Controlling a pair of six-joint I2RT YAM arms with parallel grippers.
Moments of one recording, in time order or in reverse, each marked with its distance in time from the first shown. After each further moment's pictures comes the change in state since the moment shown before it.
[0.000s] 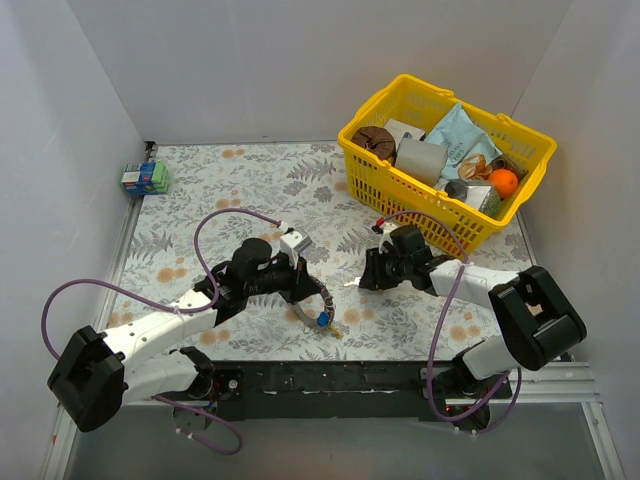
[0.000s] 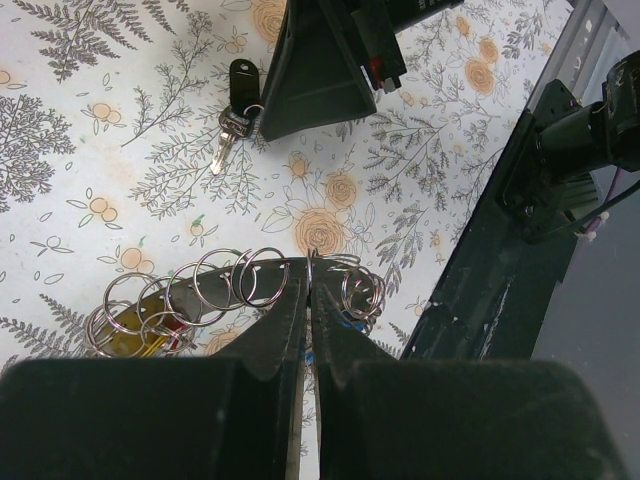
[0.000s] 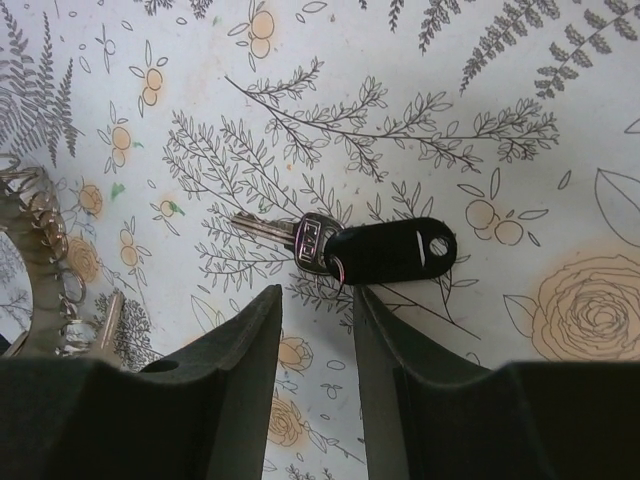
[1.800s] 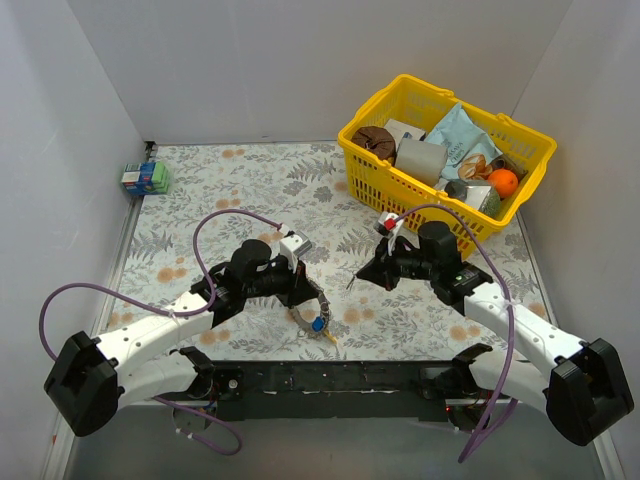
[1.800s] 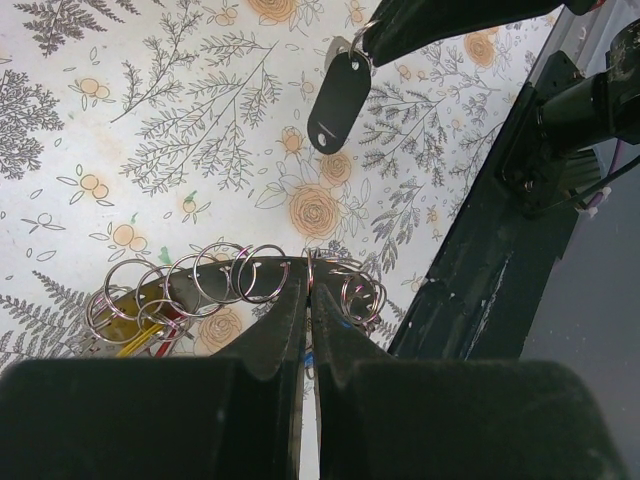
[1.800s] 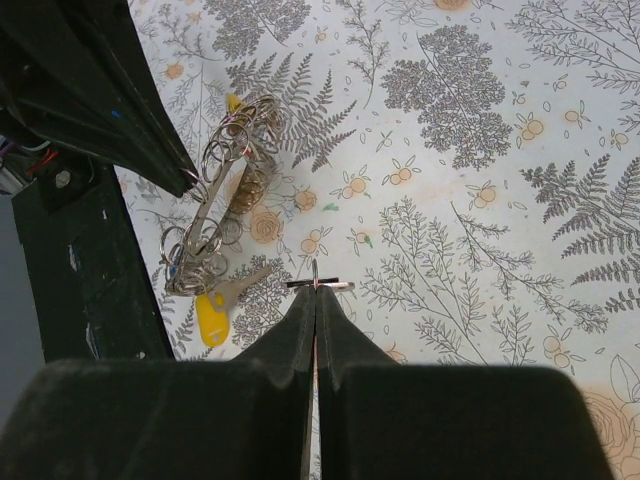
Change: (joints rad) left arm -0.013 -0.038 0.013 -0.090 0.001 0.026; right arm 0.000 -0.412 -0.013 -0.011 -0.331 -0.302
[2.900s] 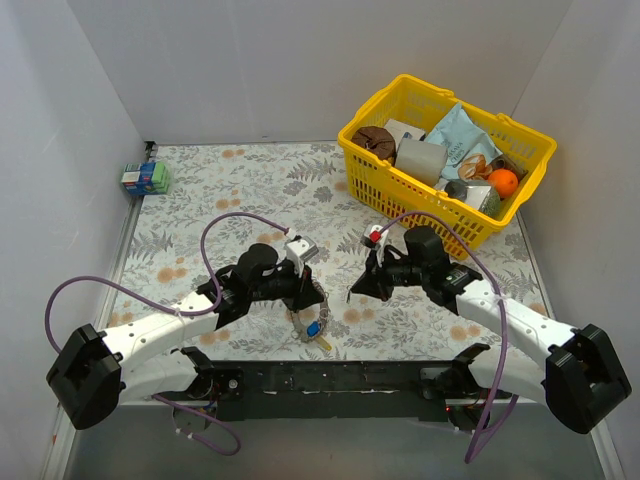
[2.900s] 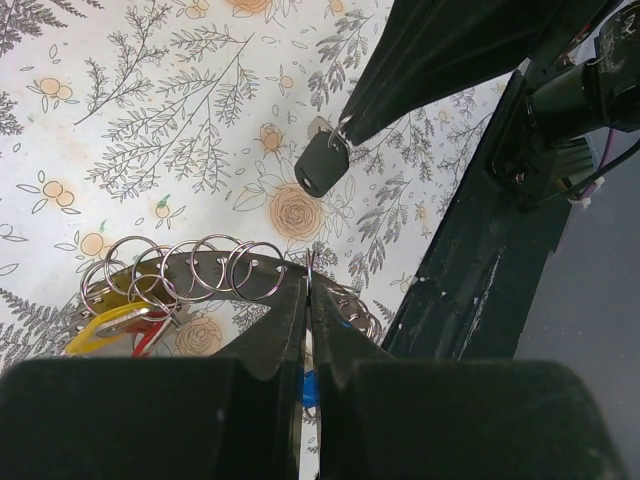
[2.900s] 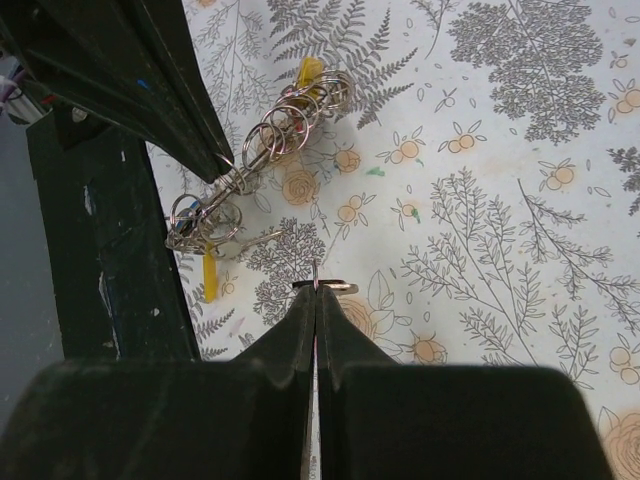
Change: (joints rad) left arm -0.048 0.033 -0.013 0.053 -0.013 -0.017; right arm 0.071 0.050 0.000 -0.056 -0.036 -0.074
